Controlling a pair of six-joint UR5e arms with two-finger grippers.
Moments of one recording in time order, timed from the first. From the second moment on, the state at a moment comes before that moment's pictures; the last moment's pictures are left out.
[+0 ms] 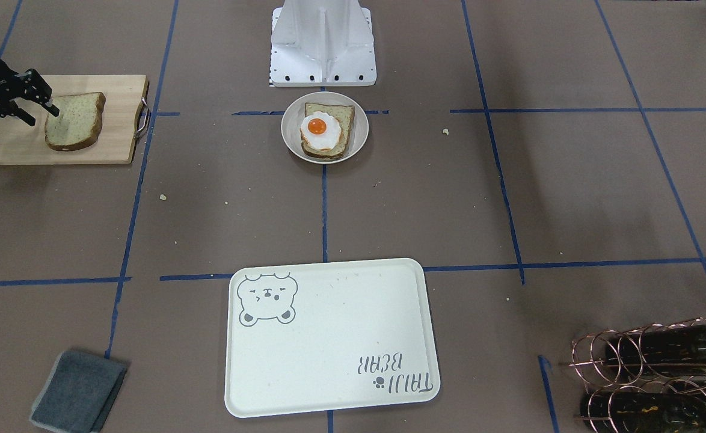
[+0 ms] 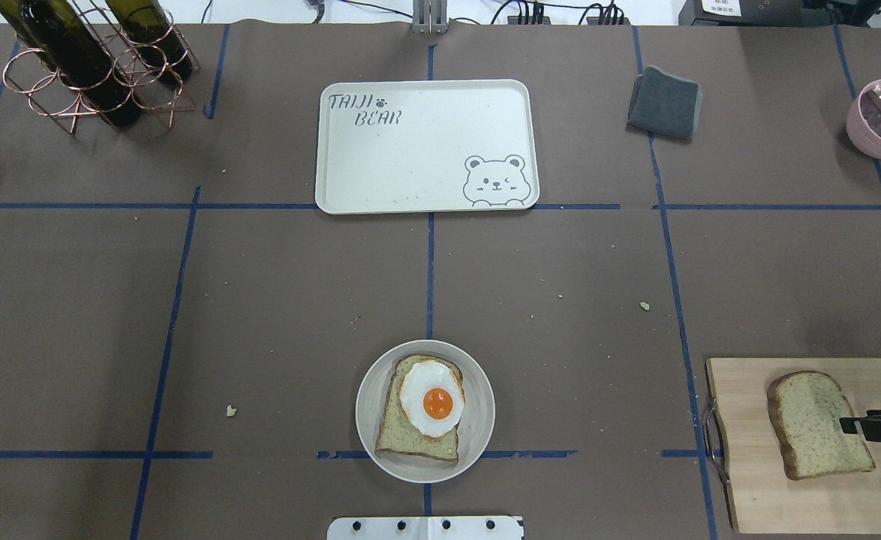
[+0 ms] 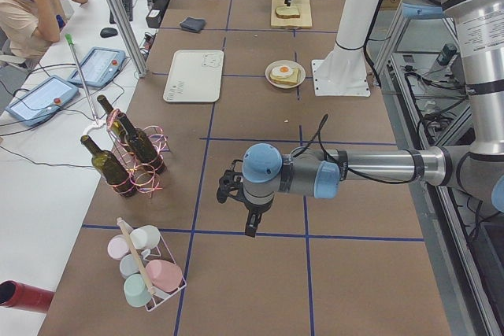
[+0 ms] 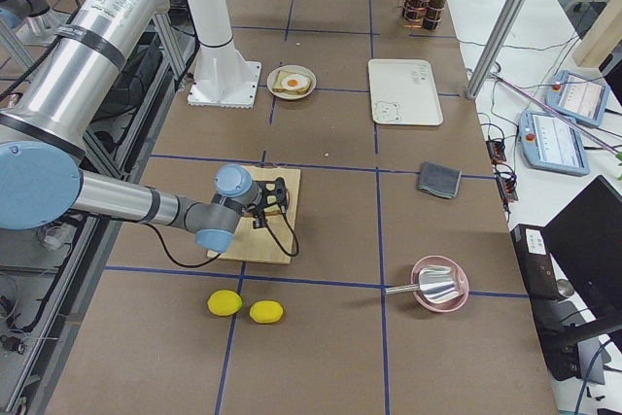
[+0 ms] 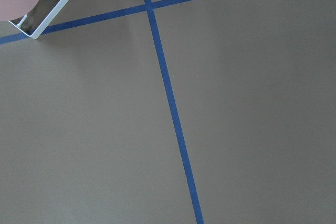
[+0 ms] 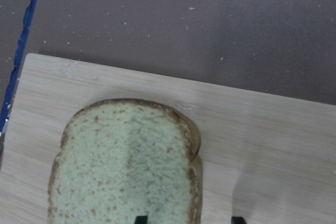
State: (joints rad) left arm -1.54 -1.28 -1.84 -1.70 -2.39 0.14; right arm 0.60 -2.13 1.72 -0.15 1.99 1.07
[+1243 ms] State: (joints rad) left arm -1.54 -1.28 -1.84 -1.70 -2.39 0.14; right arm 0.57 -2.12 1.71 -0.16 1.97 1.06
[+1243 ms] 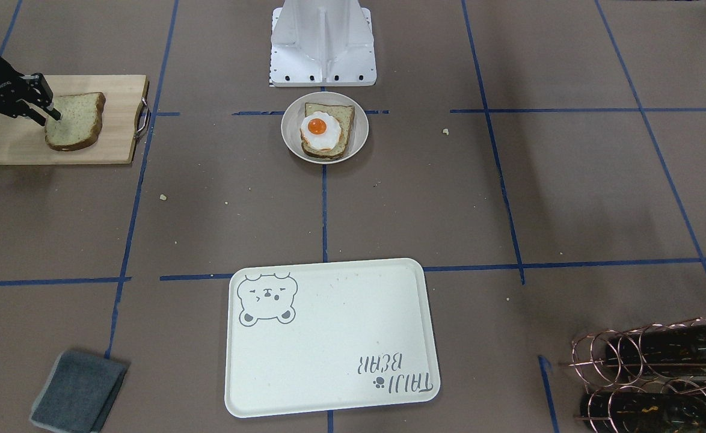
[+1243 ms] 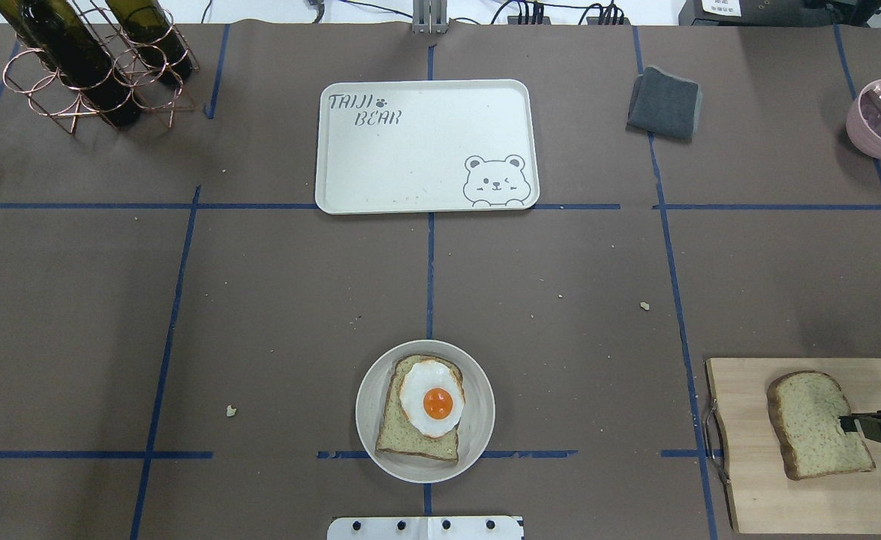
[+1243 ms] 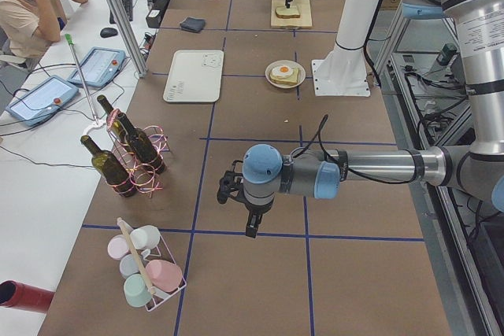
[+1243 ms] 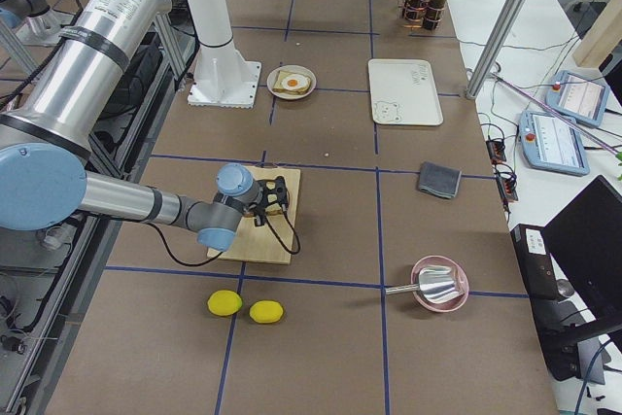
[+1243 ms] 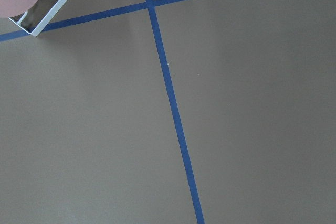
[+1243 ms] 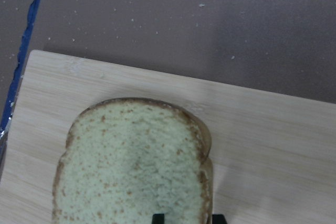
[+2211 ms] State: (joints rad) left arm -1.54 -1.28 -1.84 -1.70 -2.39 0.14; right arm 0.58 -2.11 1.88 -0.16 1.99 1.09
